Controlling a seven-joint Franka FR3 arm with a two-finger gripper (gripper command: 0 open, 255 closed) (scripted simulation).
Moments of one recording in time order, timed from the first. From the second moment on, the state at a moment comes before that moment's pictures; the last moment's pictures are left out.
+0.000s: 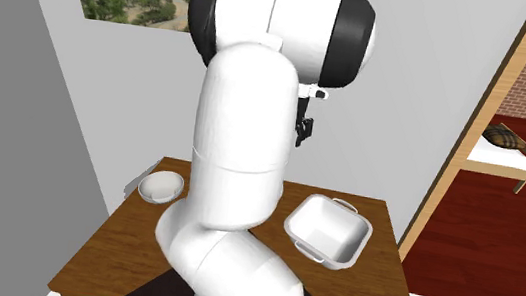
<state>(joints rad) 0.15 0.14 0.44 -2.01 0.01 2.04 0.45</state>
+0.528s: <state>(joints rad) 0.26 0.47 0.43 -1.74 -0.12 2.04 0.59</state>
